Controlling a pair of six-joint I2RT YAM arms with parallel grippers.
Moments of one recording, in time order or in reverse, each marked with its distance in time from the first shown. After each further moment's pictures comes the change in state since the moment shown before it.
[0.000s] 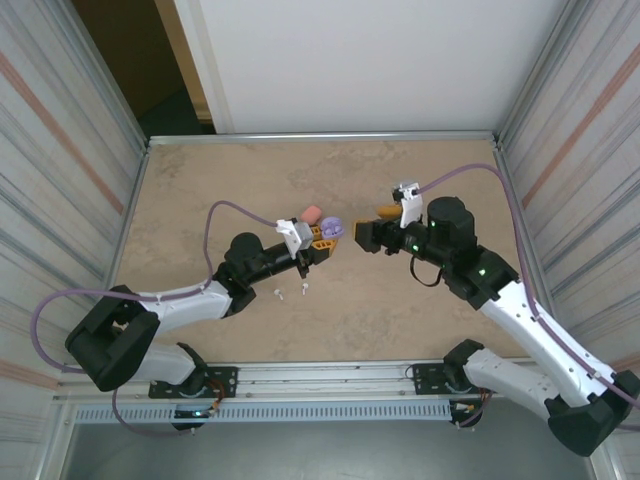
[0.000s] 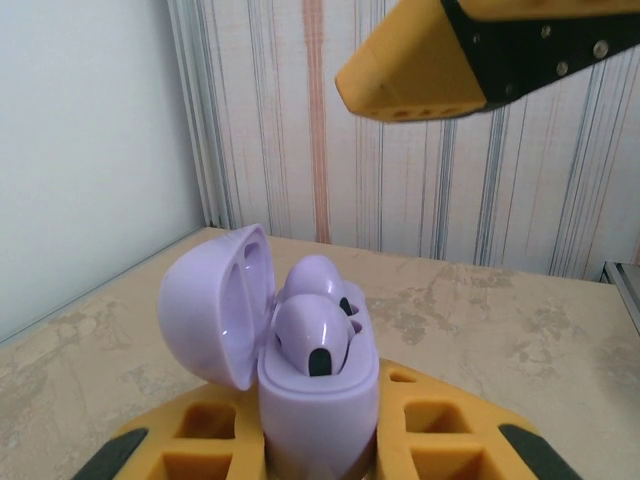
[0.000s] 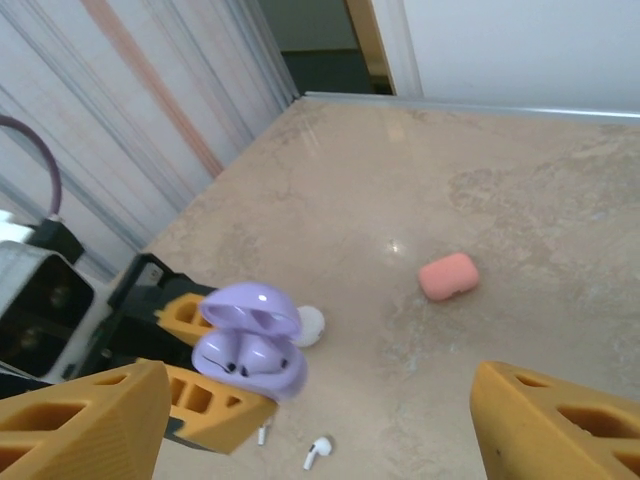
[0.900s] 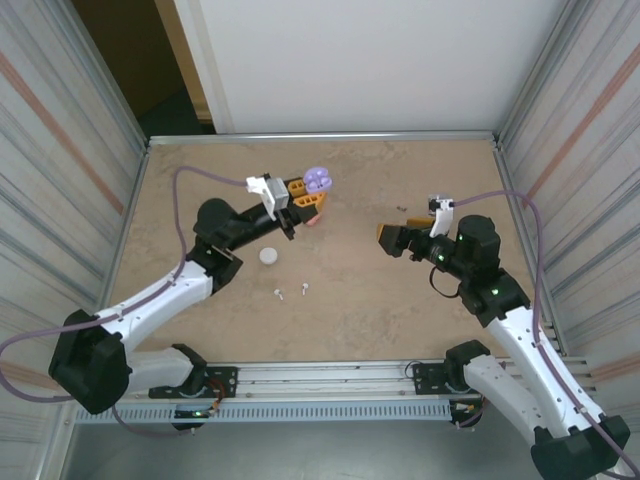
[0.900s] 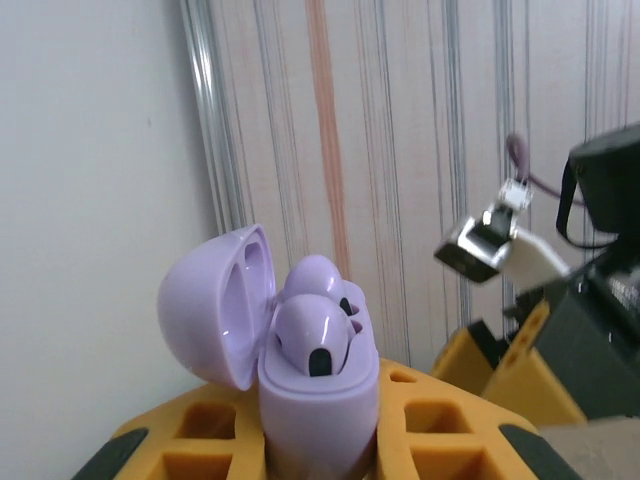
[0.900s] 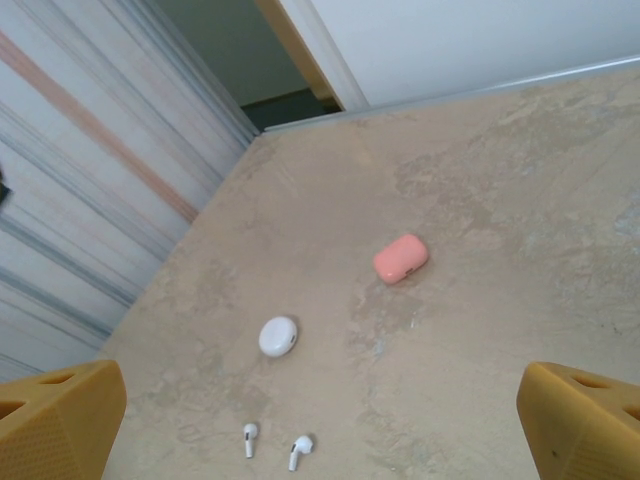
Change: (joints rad) left arm 0.125 -0.134 0.310 -0.188 0.133 -0.063; right arm -0.246 -0.163 -0.213 0.082 -0.152 0.139
